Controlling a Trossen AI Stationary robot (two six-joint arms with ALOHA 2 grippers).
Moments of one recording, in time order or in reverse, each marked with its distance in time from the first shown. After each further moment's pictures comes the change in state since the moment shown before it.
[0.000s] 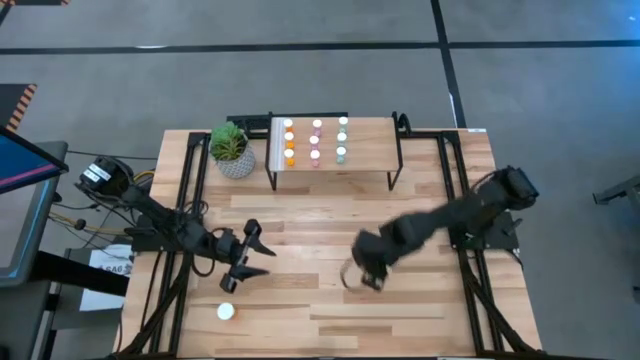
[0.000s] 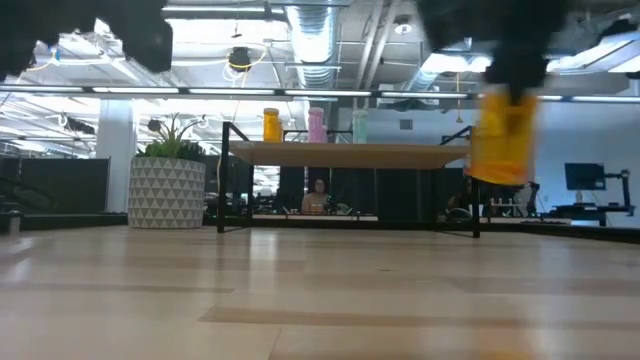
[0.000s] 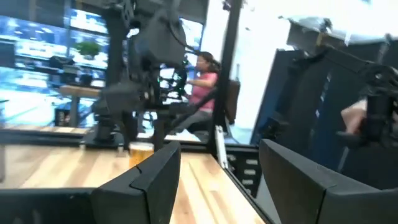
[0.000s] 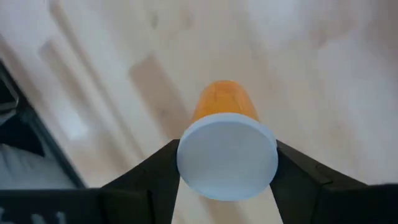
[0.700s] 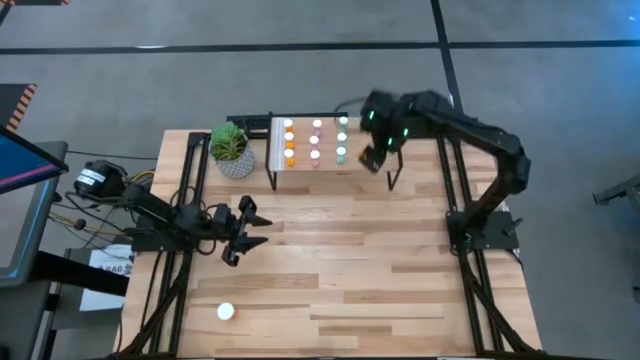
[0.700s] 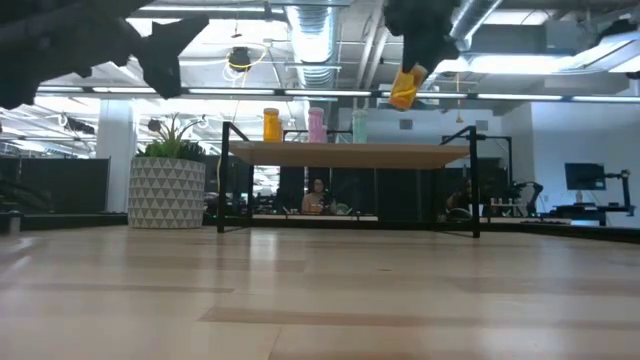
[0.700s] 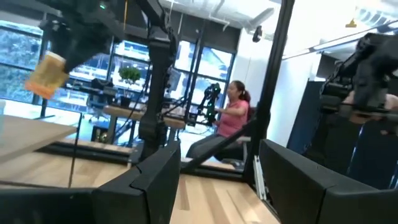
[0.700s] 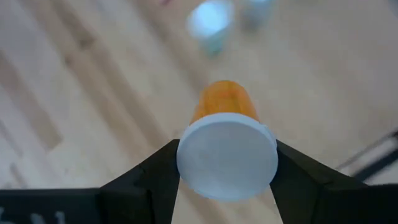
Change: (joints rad) left arm 0.248 -0.038 -0.119 0.180 0.088 -0.059; right arm -0.748 -0.001 0.553 -0.406 0.058 -0.591
